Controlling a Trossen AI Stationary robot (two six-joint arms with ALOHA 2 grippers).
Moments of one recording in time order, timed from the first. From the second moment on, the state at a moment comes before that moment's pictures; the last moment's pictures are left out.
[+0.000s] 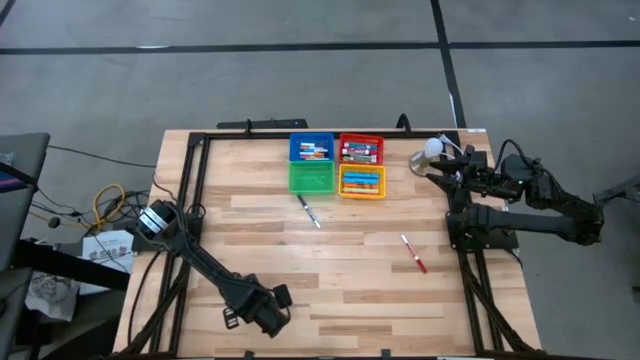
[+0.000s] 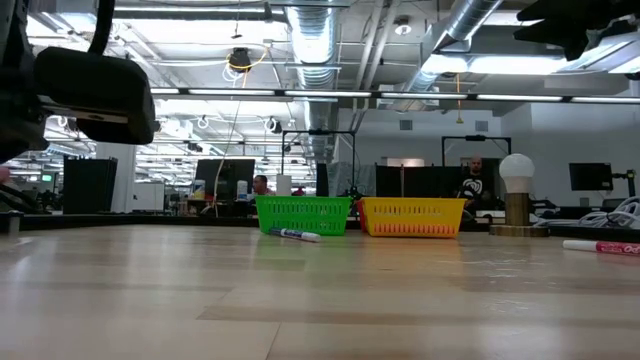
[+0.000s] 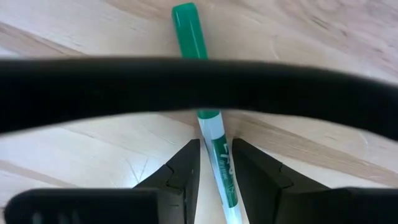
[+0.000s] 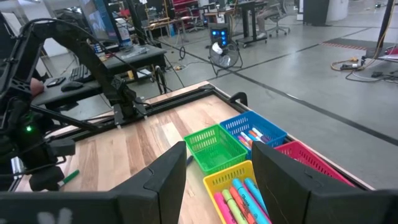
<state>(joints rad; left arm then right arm) -0.72 1.95 1.22 -0.73 0.02 -2.60 -0.20 0.25 0.67 -0.58 0.13 0.15</state>
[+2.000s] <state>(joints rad) -0.72 1.96 1.22 -0.79 -0.02 -2.51 -0.20 0.25 0.67 -0.58 0.13 0.18</state>
